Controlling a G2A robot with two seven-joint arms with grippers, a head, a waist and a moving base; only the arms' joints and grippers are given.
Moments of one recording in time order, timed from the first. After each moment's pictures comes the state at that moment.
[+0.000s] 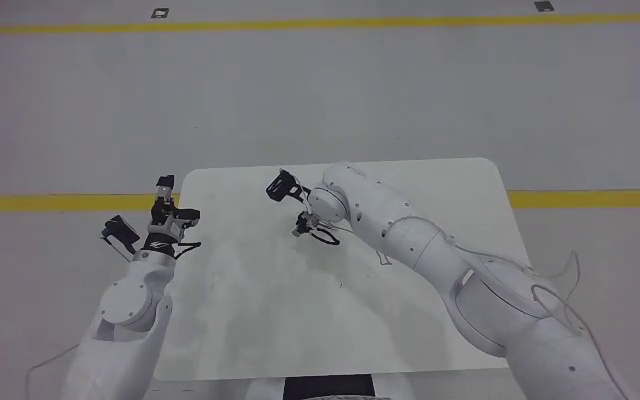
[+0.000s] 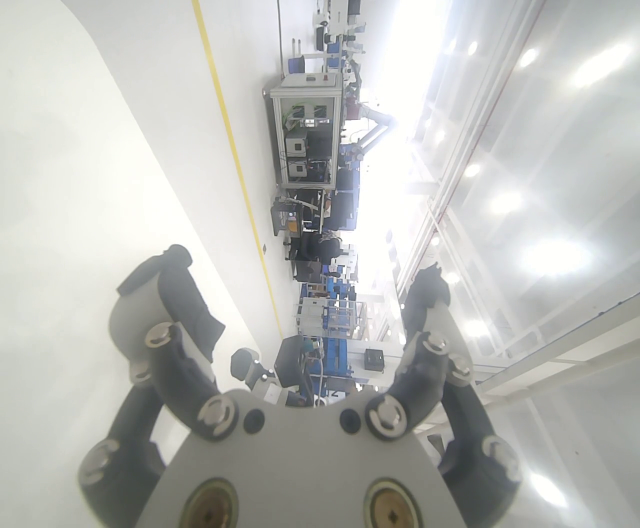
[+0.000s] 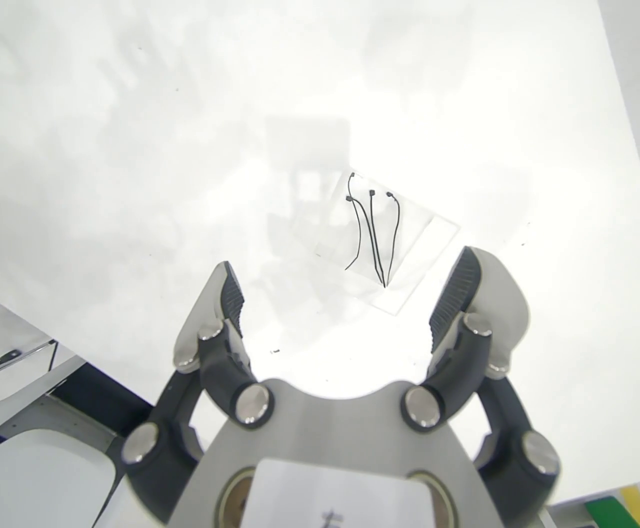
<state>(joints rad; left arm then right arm) 1.73 -1.15 -1.60 -1.80 -0.42 0.00 0.00 -0.50 -1.57 0.32 -0.87 -0.71 -0.12 1.05</state>
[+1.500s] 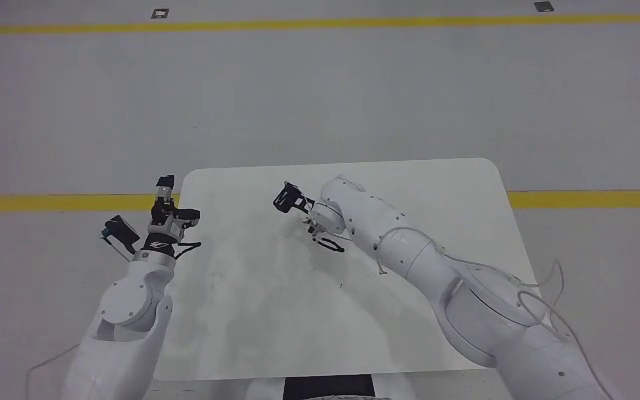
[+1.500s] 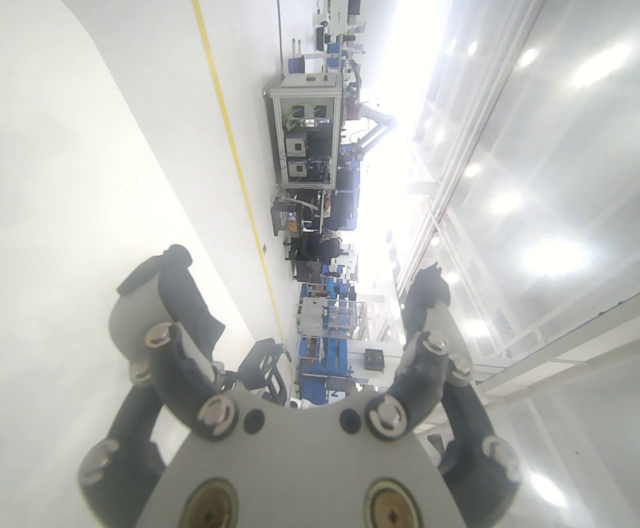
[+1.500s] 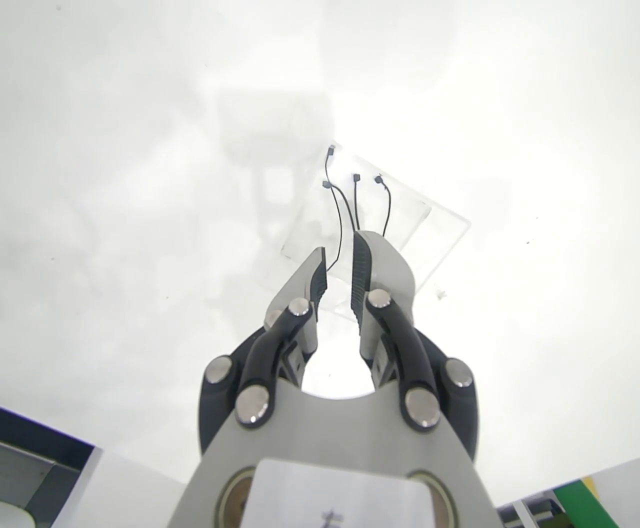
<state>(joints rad) 1.73 -1.15 -1.60 -1.80 -0.42 0.00 0.00 -0.56 -1.62 0.35 -0.75 -0.89 -0.19 0.98</state>
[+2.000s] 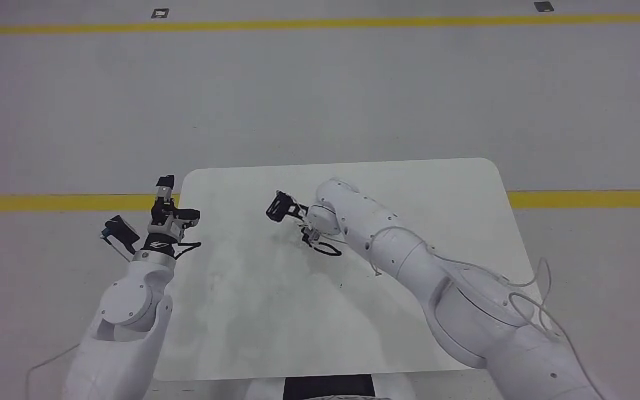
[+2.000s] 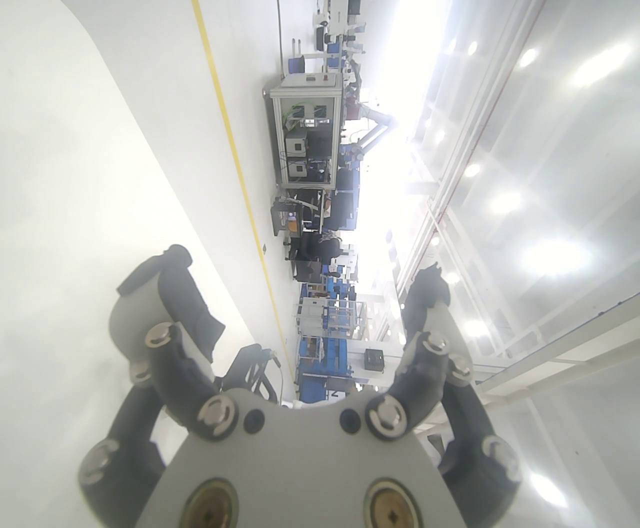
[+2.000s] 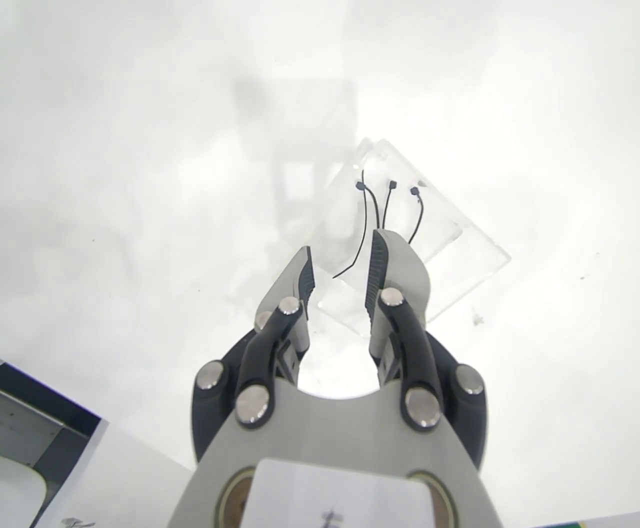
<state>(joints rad) 1.73 -1.15 -1.60 -1.80 -0.42 0.00 0.00 -0.56 -1.67 0.36 -0.66 -0.87 -0.31 0.98</state>
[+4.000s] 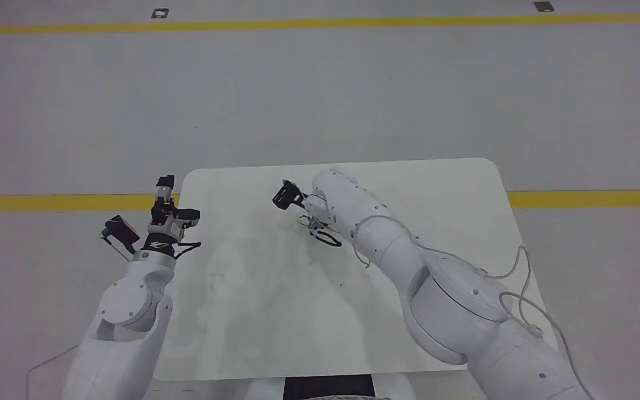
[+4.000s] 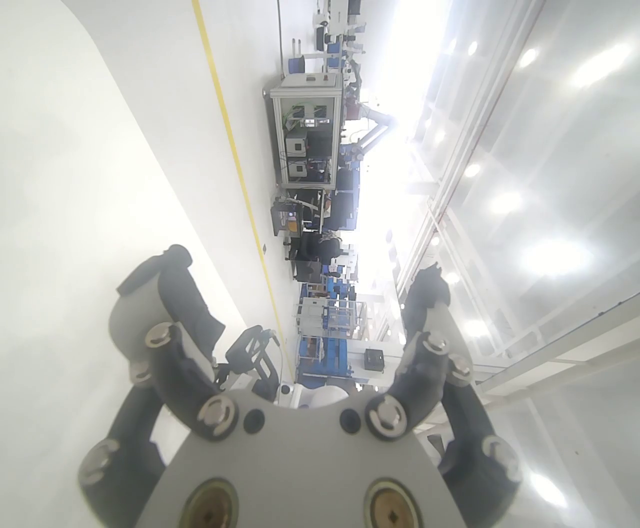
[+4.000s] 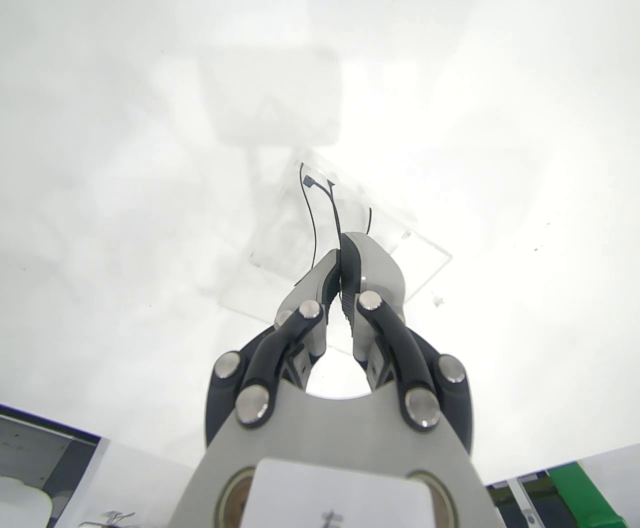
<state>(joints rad) 1.73 -1.15 -1.60 -1.80 -0.42 0.00 0.00 -0.48 -1.81 0.41 -0.36 -0.95 -0.31 0.94</state>
